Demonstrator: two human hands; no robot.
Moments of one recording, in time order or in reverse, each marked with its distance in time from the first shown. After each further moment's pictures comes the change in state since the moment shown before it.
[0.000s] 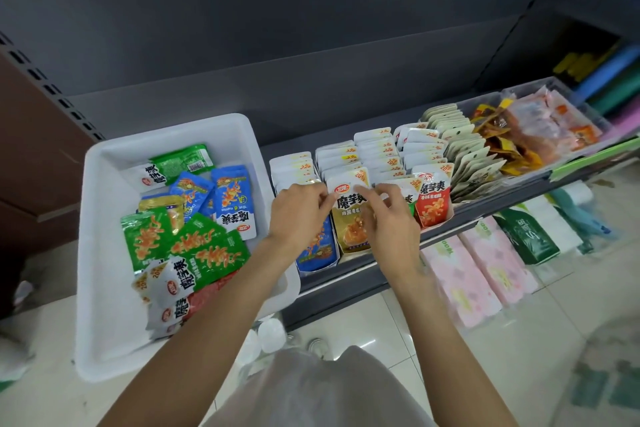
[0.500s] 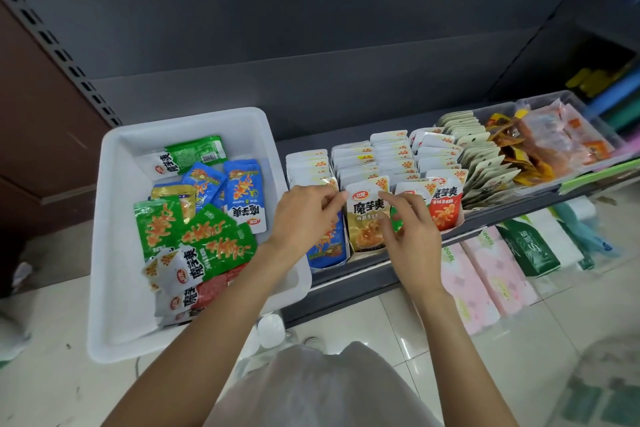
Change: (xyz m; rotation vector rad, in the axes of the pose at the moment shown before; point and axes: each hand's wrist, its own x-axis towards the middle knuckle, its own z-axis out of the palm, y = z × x) left_hand -0.016 -0.008 -0.017 -0.213 -0.003 -0.017; right_hand -0.011 -0.009 -0.020 0.185 0.020 0.071
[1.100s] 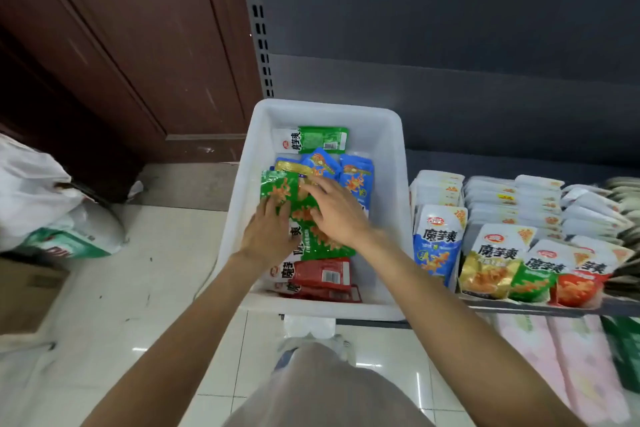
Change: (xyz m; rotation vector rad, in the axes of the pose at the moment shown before) left_hand -0.089 -0.190 -0.062 0.385 -0.160 -0.487; right_hand 0.039 -0.162 0.194 -0.087 -0.871 -0.517
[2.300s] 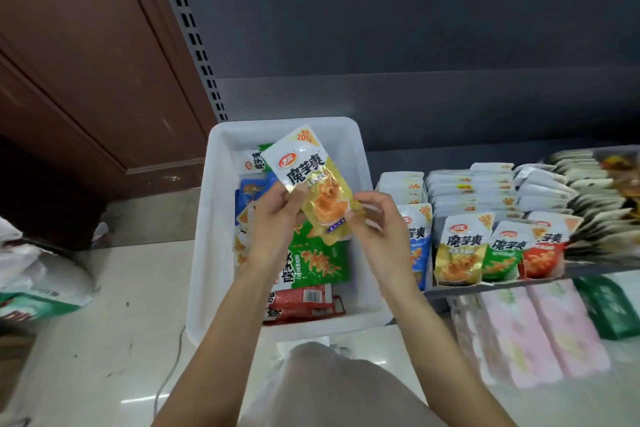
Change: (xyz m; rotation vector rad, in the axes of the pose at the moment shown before) left_hand -0.013 0.090 -0.073 -1.521 0.182 0.039; right_hand -0.099 -0.007 -0.054 1.074 0.701 0.472
